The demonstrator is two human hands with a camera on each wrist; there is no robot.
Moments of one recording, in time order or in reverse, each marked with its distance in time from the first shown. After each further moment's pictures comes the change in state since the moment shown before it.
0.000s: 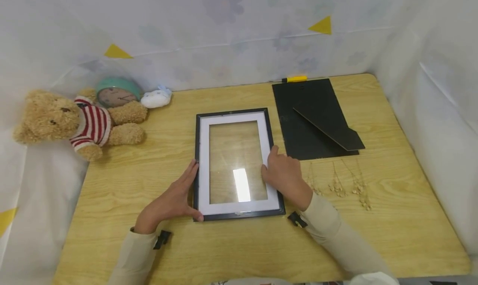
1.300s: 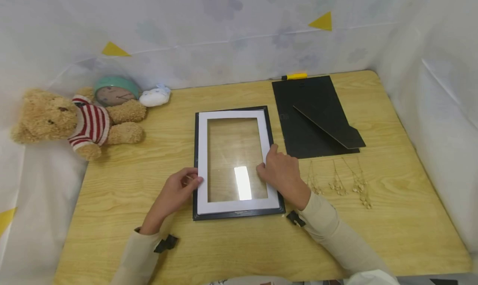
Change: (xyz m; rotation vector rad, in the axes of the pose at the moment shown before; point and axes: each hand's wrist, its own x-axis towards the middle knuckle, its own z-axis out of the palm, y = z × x) left_hand 0.008 0.012 0.006 -0.424 0.332 -0.182; right_hand 0.000 -0.005 0.004 0.010 0.107 -0.016
